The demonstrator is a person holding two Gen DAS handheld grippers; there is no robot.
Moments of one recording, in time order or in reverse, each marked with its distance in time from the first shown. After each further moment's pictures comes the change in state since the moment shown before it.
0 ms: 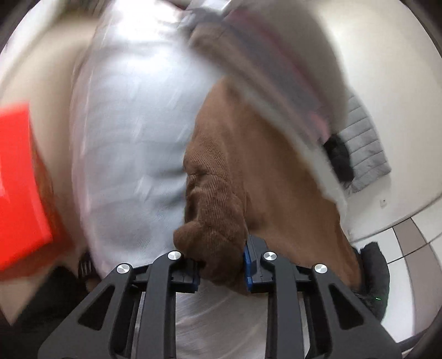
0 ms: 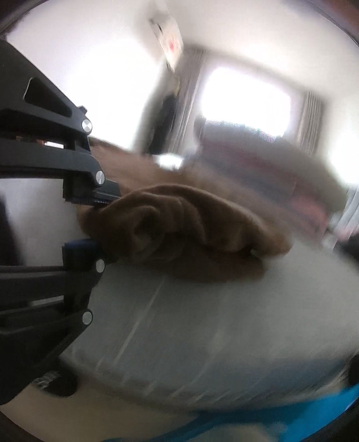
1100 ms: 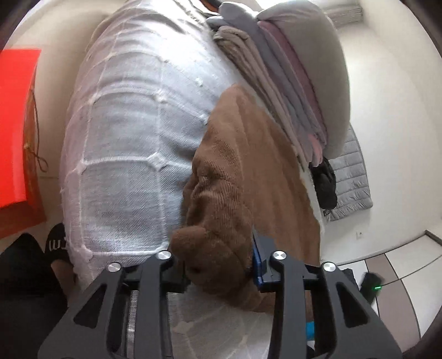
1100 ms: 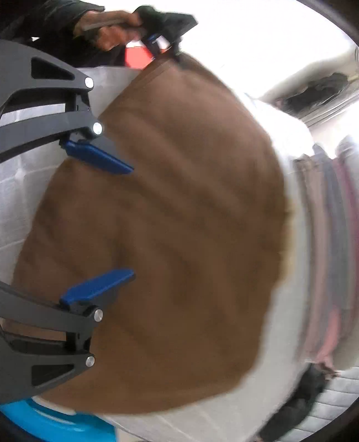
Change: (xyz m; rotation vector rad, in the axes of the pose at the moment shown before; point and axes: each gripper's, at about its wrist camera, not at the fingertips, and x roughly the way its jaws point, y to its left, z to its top) left arm 0.011 0.026 -0.016 -0.189 -0.087 -0.138; right arm 0.172 0.237 -0.020 -0.864 0.273 -0.565
